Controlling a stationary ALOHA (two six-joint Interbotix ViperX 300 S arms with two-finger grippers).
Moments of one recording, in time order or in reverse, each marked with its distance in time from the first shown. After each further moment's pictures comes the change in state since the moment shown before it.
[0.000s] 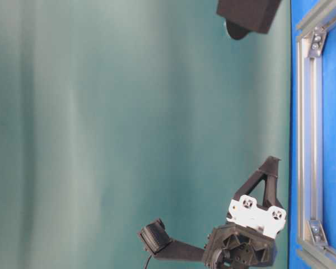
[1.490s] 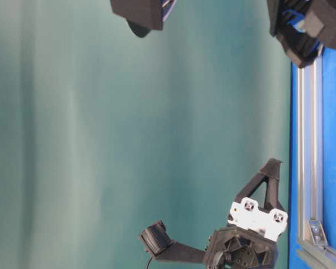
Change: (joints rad) left arm -0.002 -0.003 0.008 0.000 0.000 0.000; right arm -0.003 -0.238 0.009 0.000 0.288 -0.005
